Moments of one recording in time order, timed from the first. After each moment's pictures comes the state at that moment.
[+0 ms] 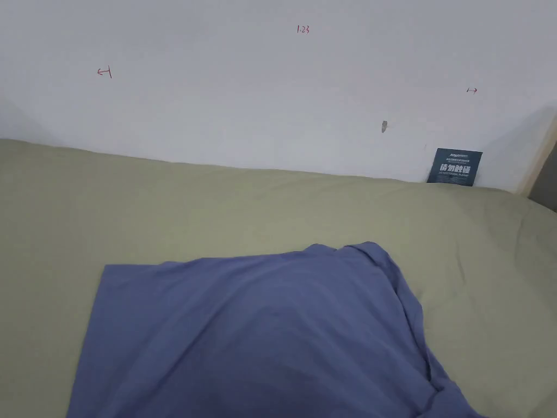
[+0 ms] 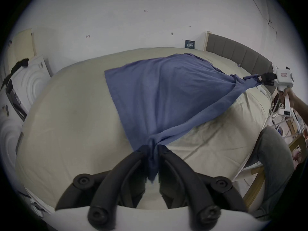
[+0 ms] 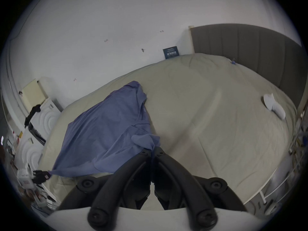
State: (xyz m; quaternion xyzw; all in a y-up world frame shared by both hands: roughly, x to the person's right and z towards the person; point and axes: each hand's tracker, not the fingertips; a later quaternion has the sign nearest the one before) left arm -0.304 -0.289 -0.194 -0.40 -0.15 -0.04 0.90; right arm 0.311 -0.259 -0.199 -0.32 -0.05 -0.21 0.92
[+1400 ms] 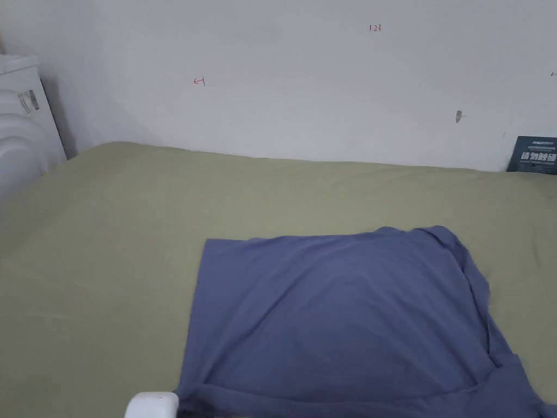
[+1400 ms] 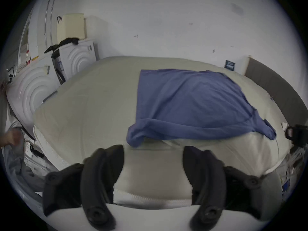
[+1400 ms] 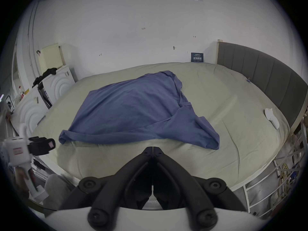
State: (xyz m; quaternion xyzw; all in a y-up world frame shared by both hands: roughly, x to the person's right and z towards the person) left arm -0.227 -0.295 -0.147 -0.37 0.07 0.04 0.93; right arm 0.181 -0.240 -0.110 -0.32 0.02 -0.06 0.94
